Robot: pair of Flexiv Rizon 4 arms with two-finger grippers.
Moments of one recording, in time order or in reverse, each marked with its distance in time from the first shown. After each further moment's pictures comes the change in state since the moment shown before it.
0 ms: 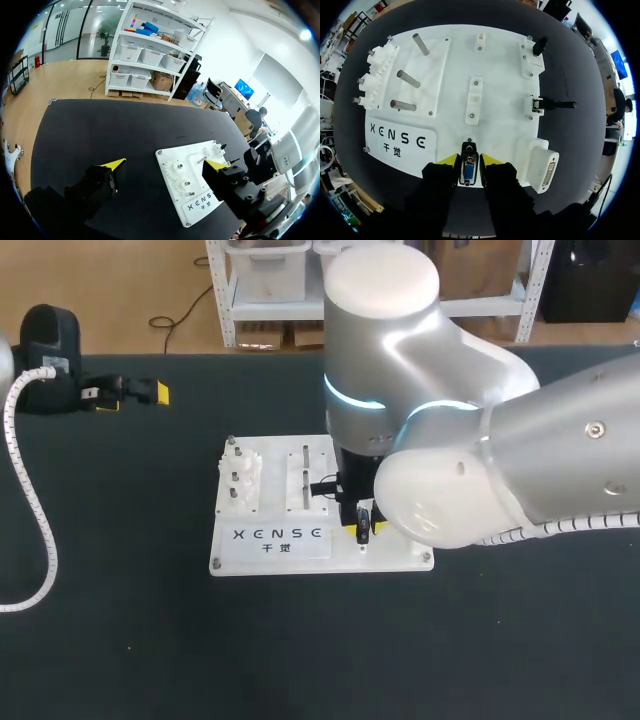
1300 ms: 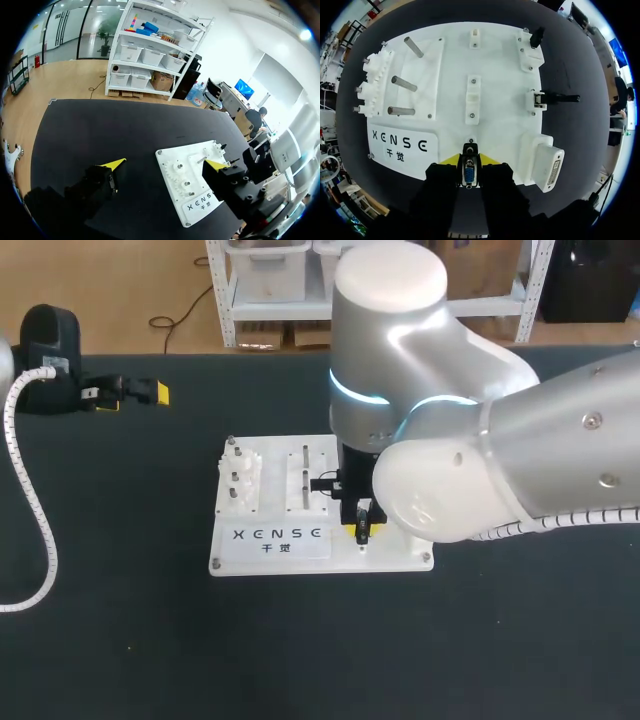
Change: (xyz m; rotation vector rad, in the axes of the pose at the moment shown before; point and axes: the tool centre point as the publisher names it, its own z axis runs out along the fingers) left arm 0.000 0.000 0.000 0.000 0.000 0.000; right arm 0.000 0.005 0.002 -0.036 0.023 0.068
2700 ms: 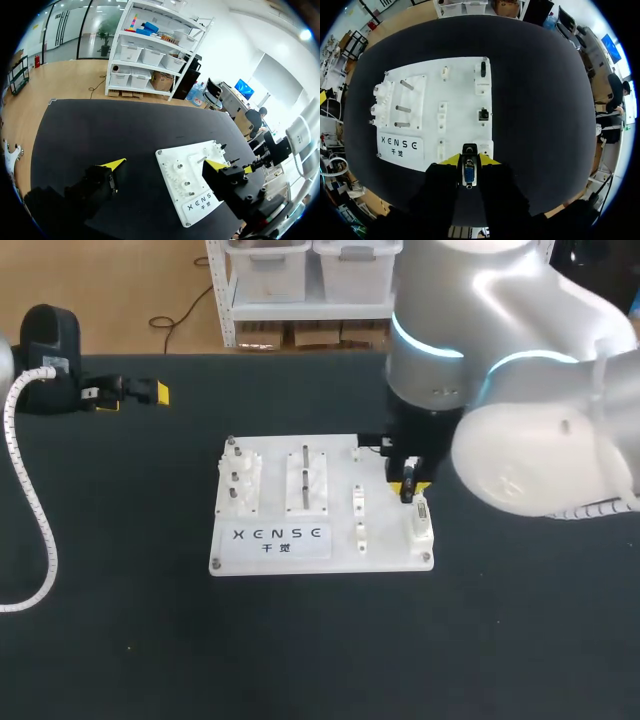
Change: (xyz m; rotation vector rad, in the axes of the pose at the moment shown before) left arm 0.000 0.000 0.000 0.000 0.000 0.000; right arm -0.012 -0.058 -0.070 0.001 -0.103 0.036
